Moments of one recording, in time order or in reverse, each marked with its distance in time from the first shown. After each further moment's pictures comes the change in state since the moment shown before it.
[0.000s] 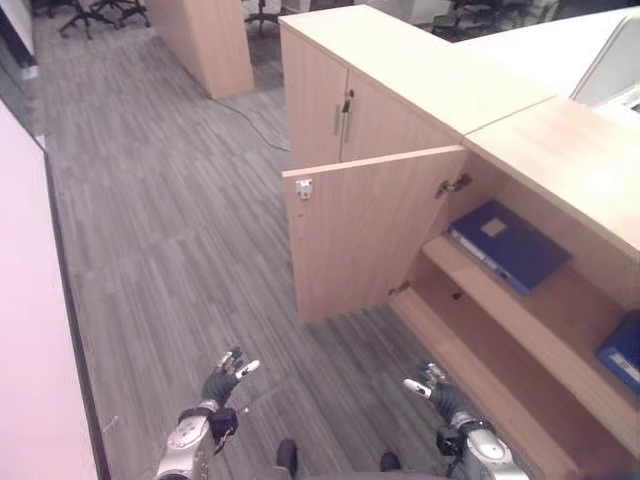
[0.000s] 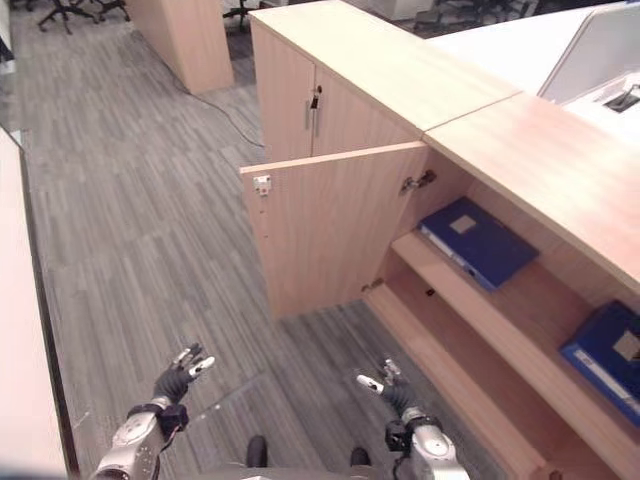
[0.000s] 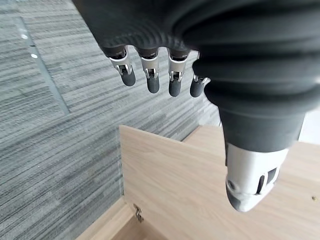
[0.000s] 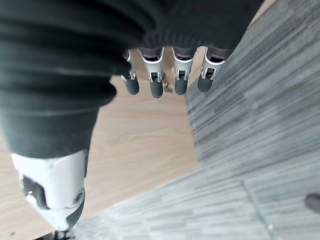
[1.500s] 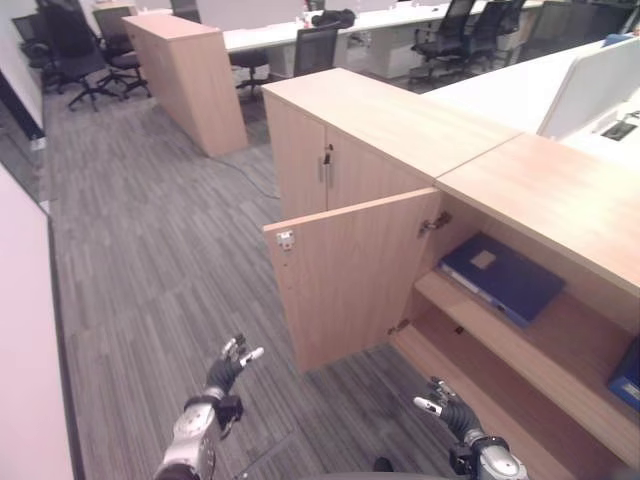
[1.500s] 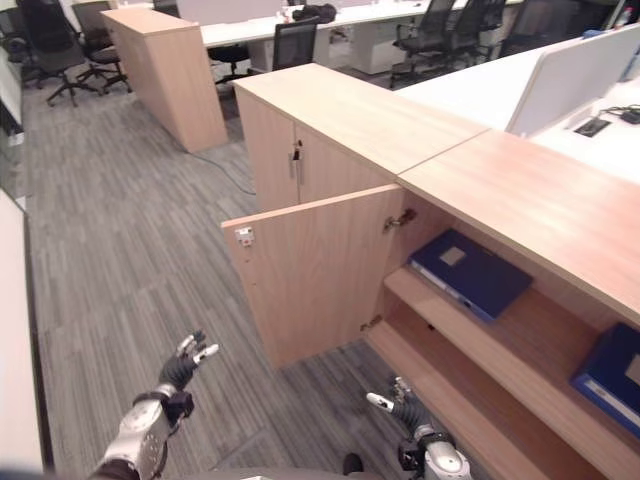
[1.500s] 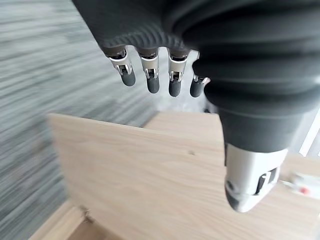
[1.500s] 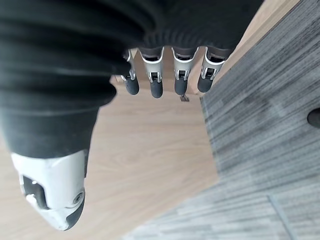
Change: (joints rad) left arm -0.101 0.044 0.001 -0.039 0.002 0.005 0.043; right arm 0.076 -0.055 0.018 0.025 -0.008 0.006 0.023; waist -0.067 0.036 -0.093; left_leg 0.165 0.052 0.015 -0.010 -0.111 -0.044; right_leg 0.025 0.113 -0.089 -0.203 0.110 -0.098
